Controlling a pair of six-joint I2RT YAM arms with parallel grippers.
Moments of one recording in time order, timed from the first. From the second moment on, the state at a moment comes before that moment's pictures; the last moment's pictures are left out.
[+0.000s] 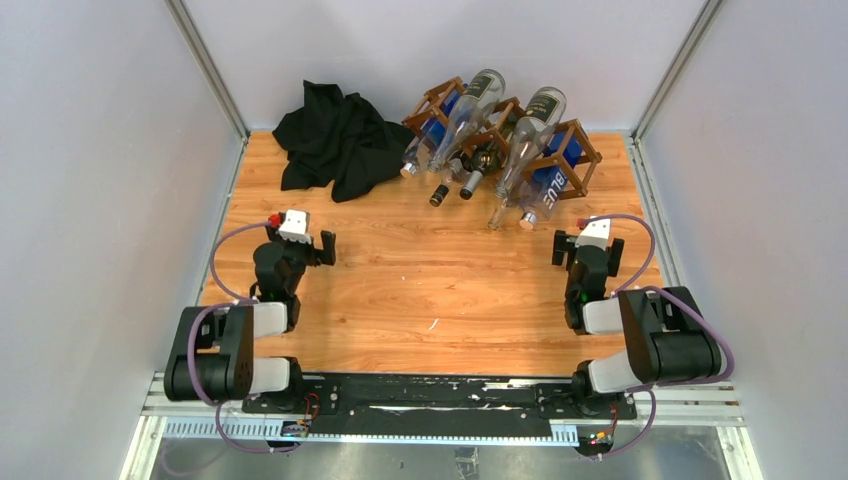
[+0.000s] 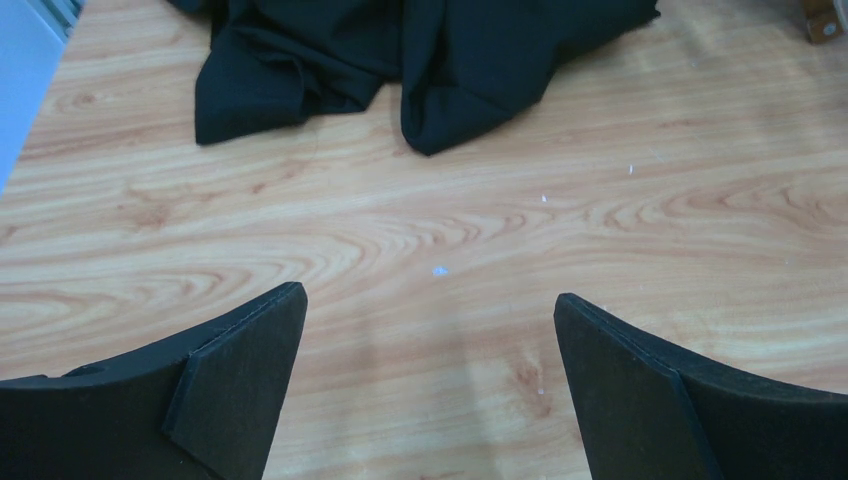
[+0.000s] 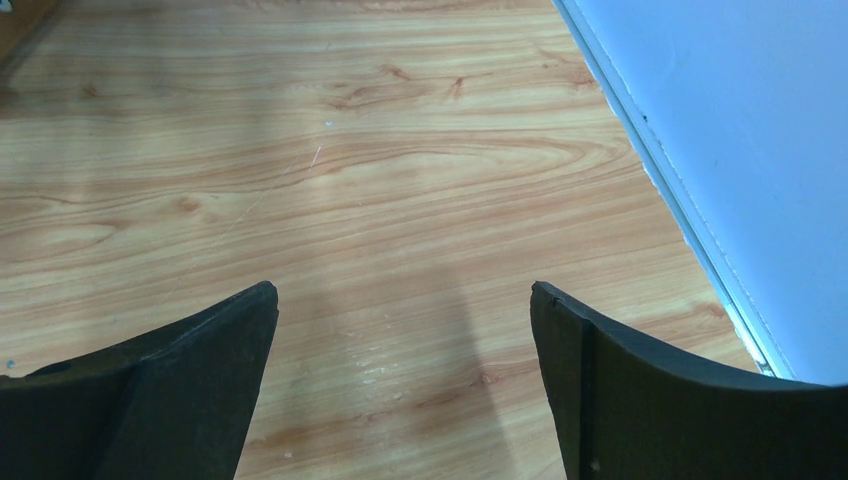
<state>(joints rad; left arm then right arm) 0.04 1.35 0.17 1.05 0.20 0.07 0.09 1.43 0.20 1.01 0.42 -0.11</state>
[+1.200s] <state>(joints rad) 0.06 1.26 1.22 -0.51 0.36 0.11 0.08 0.82 0.95 -0.37 0.26 0.42</state>
